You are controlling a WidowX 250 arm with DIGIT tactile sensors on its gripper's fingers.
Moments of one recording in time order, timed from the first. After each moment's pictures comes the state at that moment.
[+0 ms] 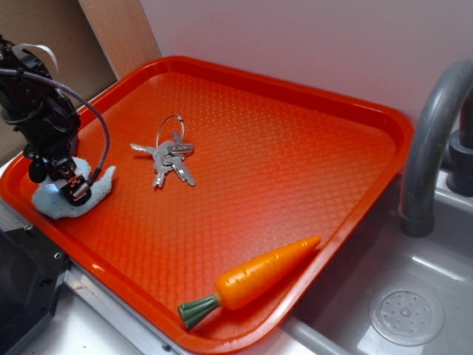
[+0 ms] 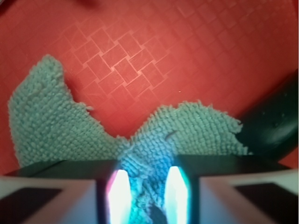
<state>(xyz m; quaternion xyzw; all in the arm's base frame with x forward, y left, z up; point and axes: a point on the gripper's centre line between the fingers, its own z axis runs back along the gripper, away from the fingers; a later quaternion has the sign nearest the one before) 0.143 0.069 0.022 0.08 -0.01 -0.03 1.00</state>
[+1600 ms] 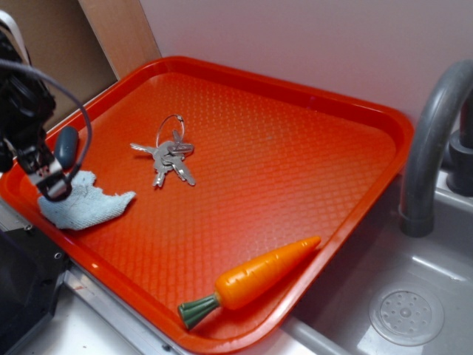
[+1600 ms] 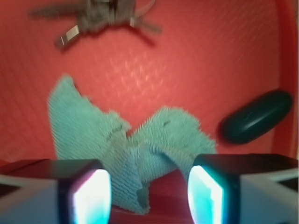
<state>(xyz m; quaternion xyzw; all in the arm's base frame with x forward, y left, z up) 0.129 0.042 0.063 0.08 -0.03 -0.09 0.99</state>
